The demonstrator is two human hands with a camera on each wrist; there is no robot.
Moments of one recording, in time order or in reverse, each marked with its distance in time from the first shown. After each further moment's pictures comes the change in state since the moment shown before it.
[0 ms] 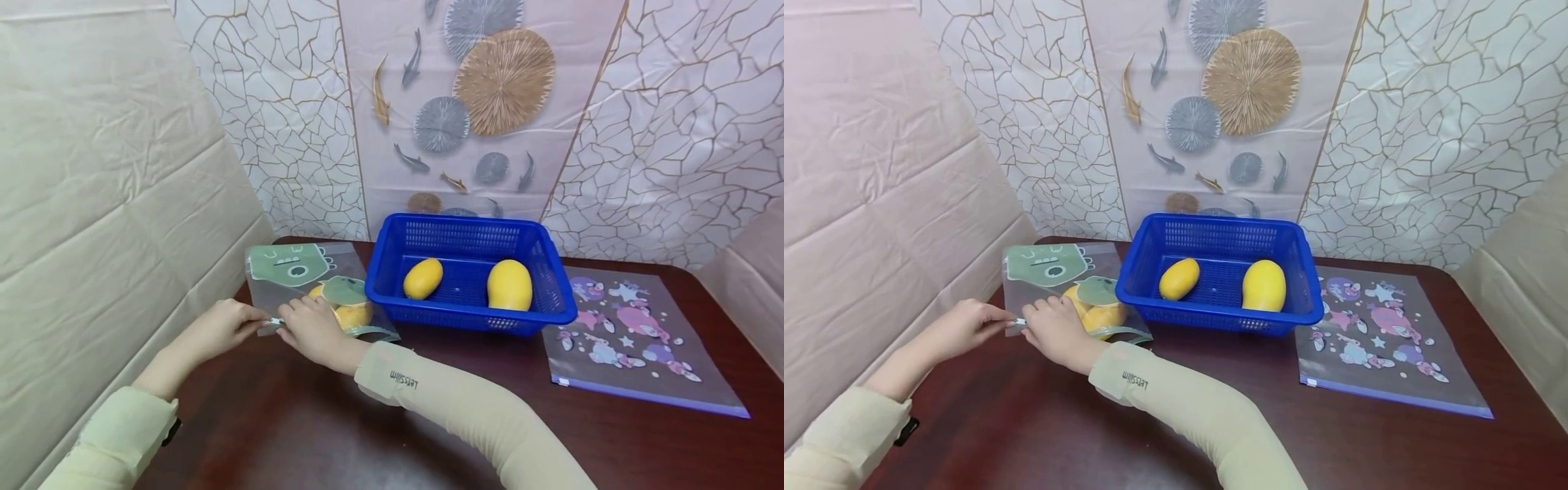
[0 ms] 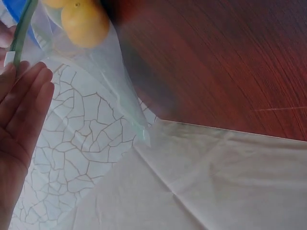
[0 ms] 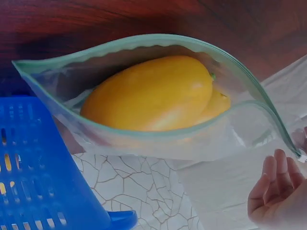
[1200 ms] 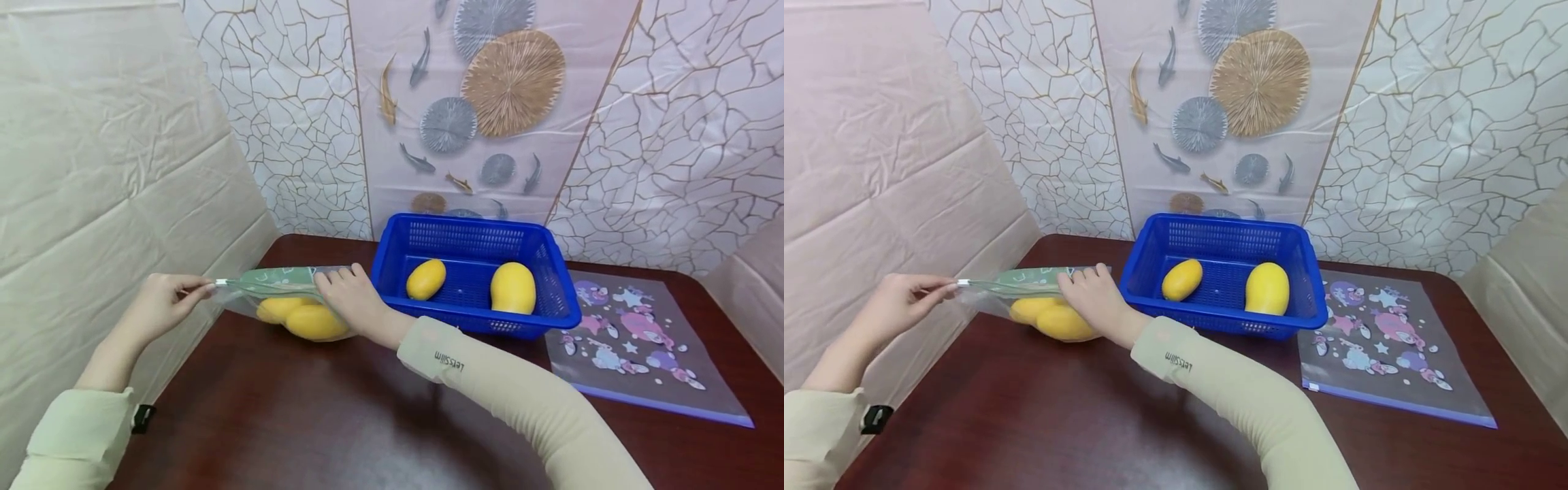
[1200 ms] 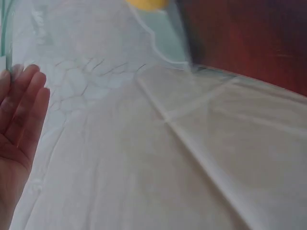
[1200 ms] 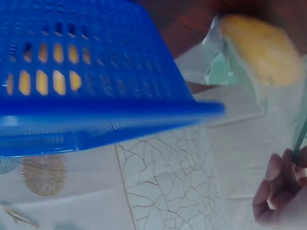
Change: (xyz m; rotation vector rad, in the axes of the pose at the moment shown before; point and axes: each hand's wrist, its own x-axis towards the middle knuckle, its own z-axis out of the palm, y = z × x) left_hand -0.028 -0.025 -0.056 -0.019 0.377 -0.176; right_hand -0.008 0.060 -0.022 -0.323 0.270 -0.120
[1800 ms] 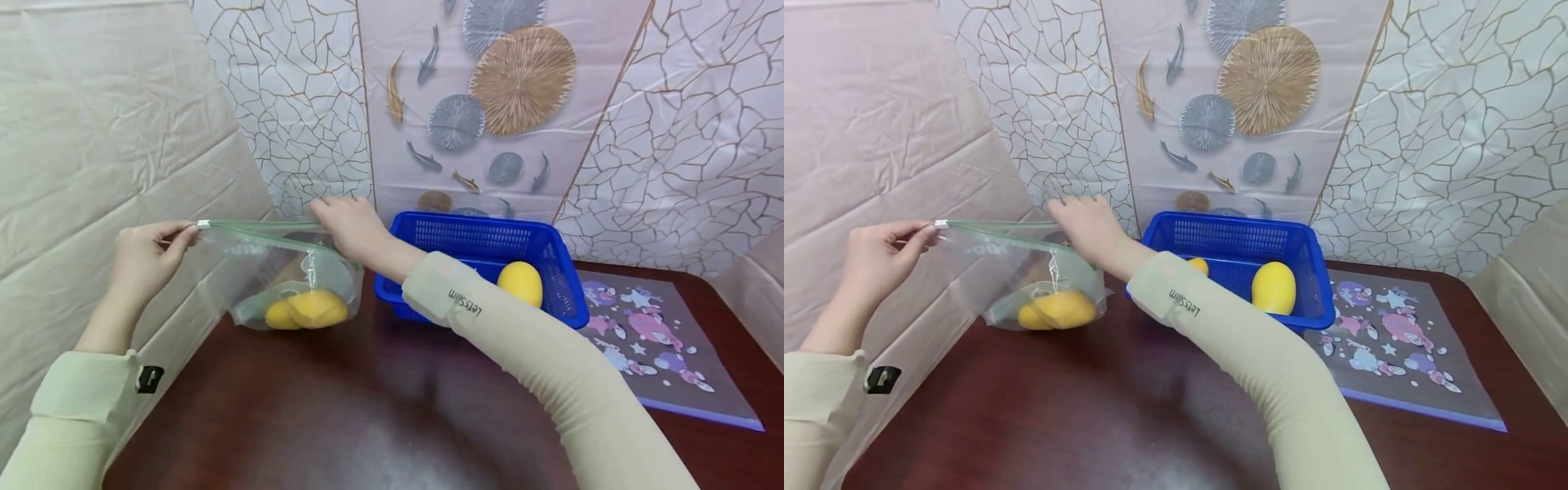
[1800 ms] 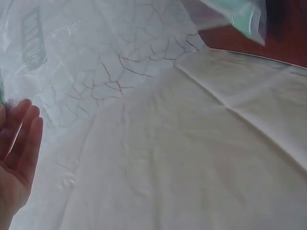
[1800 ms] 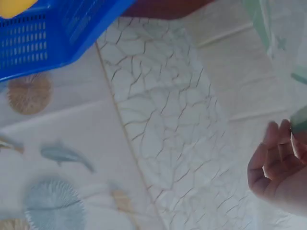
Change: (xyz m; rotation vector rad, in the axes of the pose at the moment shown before) left_hand 0.039 0.015 -0.028 0.006 0.315 -0.115; right_hand 0.082 0.057 -0.061 0.333 -0.340 0.115
